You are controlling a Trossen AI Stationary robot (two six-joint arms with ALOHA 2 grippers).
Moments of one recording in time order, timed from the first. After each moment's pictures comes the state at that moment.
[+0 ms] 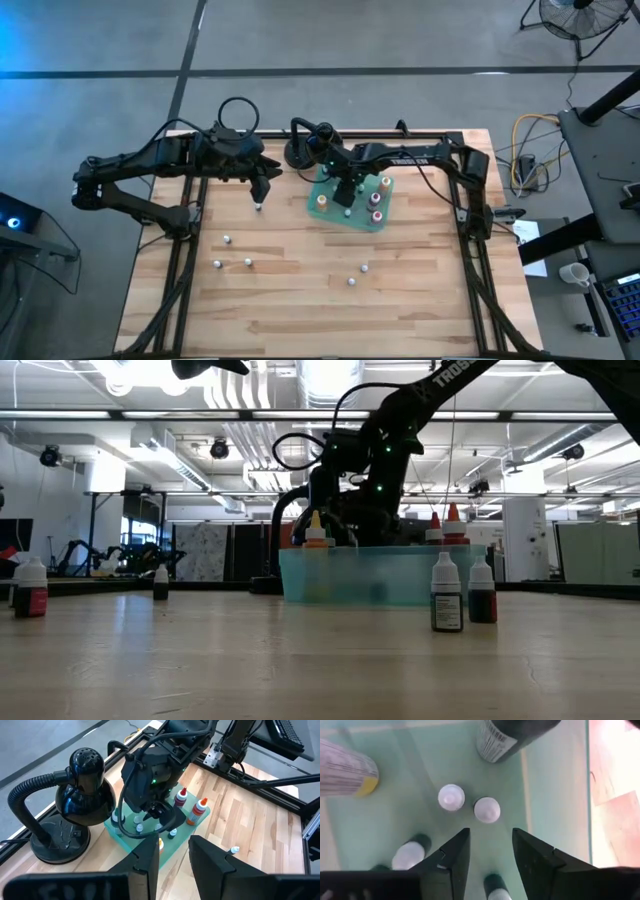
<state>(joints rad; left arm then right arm) 0.11 1.12 1.39 -0.81 -0.17 -0.37 -0.34 1.99 1.44 -0.73 0.08 0.05</state>
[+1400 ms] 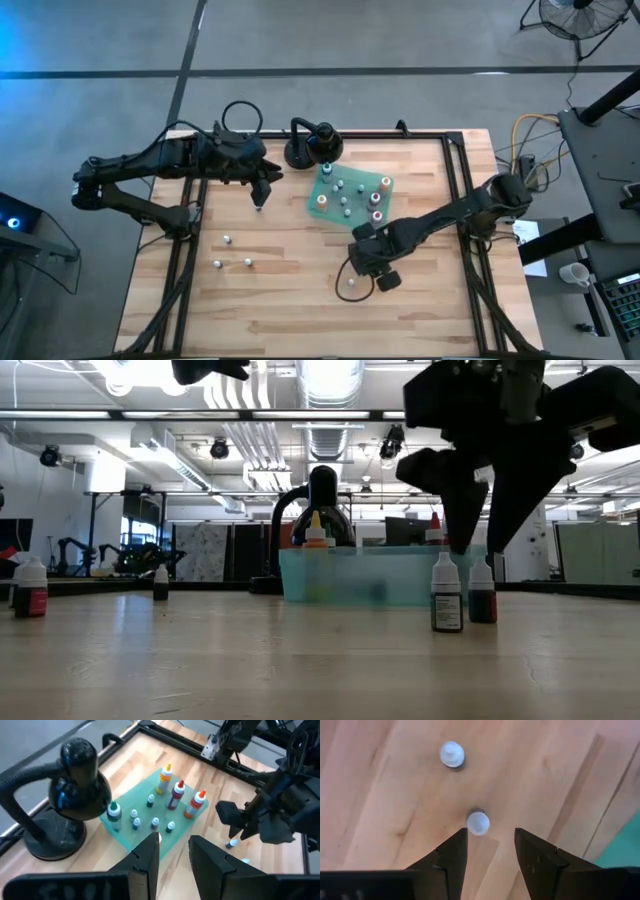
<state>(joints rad) 0.11 1.12 1.36 -0.80 -0.15 -0.36 0.30 1.74 1.17 -0.72 0.00 -0.08</state>
